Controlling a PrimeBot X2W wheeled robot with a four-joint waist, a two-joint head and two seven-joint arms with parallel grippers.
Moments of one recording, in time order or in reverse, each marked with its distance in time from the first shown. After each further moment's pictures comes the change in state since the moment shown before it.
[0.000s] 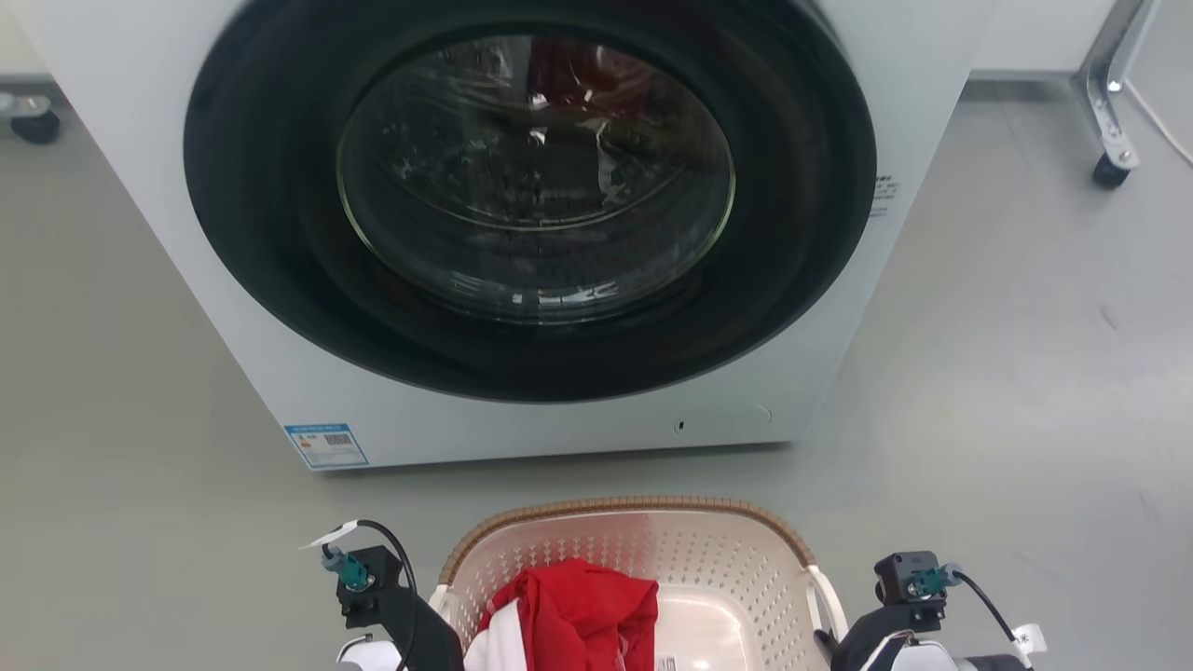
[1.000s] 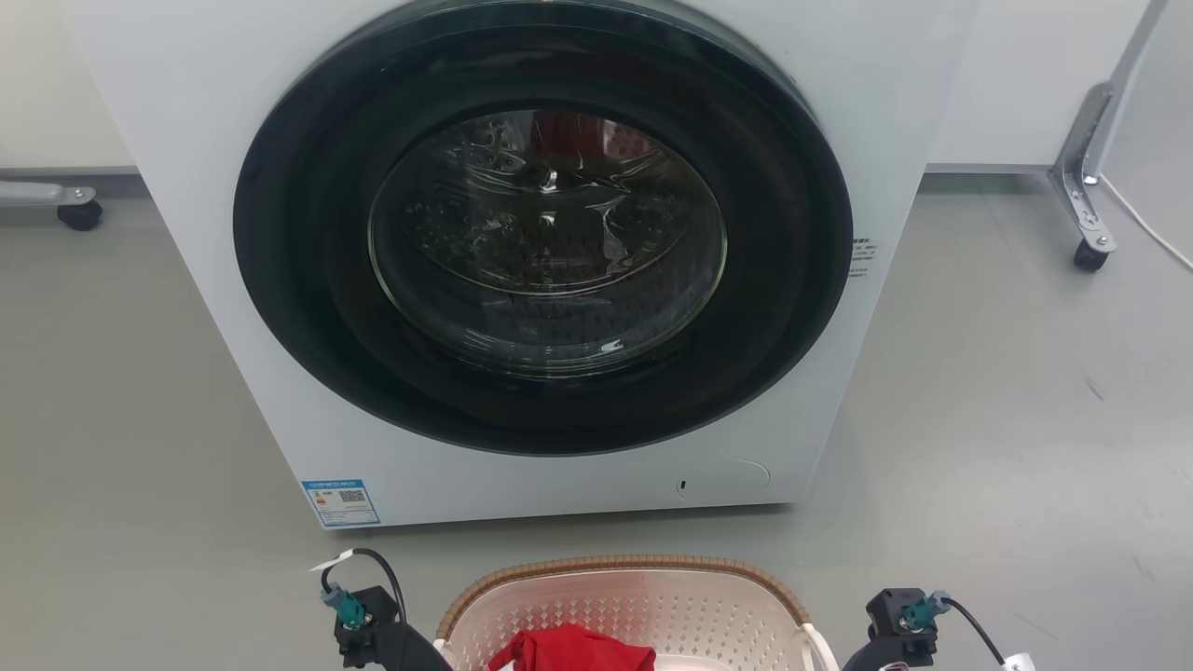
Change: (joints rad) left arm 0.051 0.012 -0.067 -0.005 -0.110 0.049 0.096; right arm 0.061 -0.008 0.100 -0.031 0.137 -0.001 0.149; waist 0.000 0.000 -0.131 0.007
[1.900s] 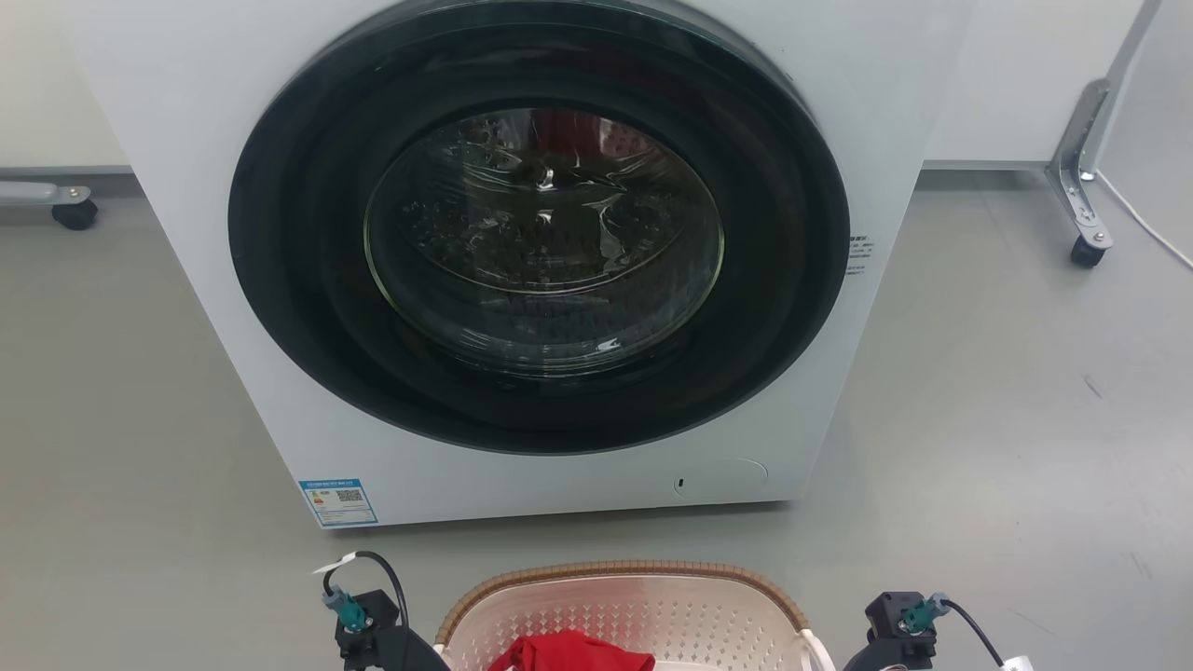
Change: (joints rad) left arm 0.000 0.003 -0.035 0.003 -0.026 0.010 0.003; right arm -0.001 -0.002 0.043 0.003 0.062 -0.001 0.016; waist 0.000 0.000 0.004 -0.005
